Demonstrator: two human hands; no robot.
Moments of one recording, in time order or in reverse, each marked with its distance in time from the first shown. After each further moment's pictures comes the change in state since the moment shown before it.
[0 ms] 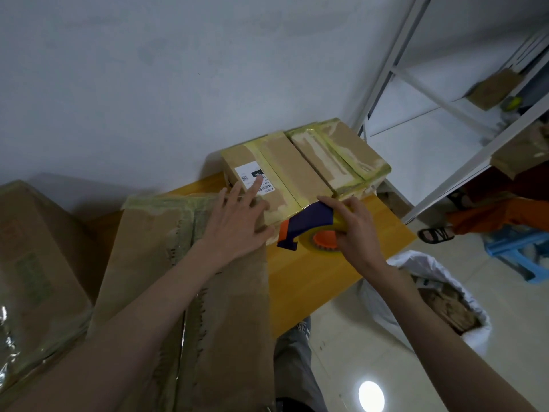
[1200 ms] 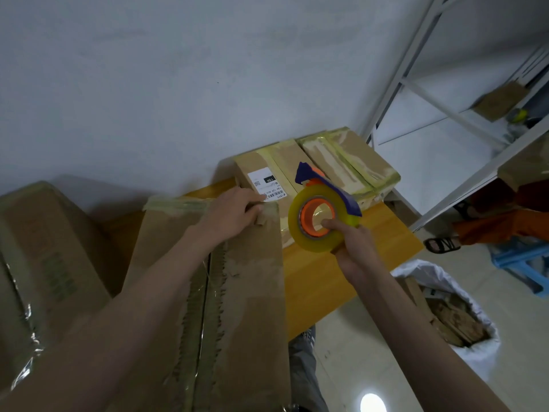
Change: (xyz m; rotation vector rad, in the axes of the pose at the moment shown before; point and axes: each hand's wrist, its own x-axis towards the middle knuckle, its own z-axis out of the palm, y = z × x) left_hand 0.008 -0.053 -0.013 -0.478 0.076 -0.039; right_hand 0.007 -0.087 -0.010 1.323 0.078 0.922
